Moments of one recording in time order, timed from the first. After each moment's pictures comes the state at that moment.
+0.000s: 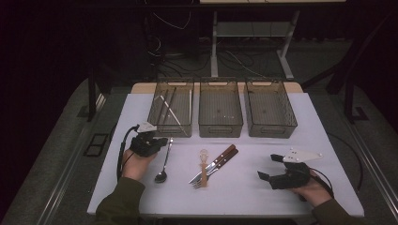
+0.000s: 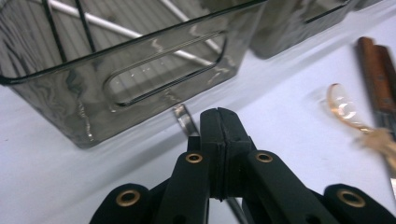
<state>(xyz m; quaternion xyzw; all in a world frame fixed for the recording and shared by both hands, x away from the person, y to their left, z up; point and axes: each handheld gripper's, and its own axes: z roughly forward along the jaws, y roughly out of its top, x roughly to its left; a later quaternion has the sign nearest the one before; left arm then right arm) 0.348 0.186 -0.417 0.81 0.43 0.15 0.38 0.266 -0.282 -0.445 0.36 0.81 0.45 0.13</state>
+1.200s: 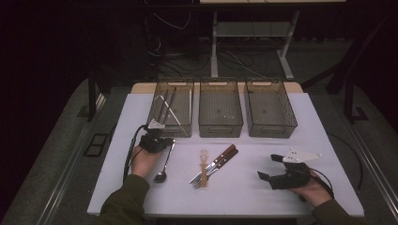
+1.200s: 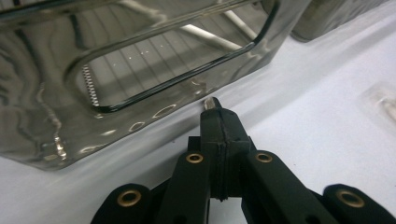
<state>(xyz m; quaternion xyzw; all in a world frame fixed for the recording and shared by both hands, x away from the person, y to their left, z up) 0.377 0.172 -0.448 0.82 0.44 0.12 0.36 0.265 -0.281 -0.445 0.35 0.81 0.44 0.14</state>
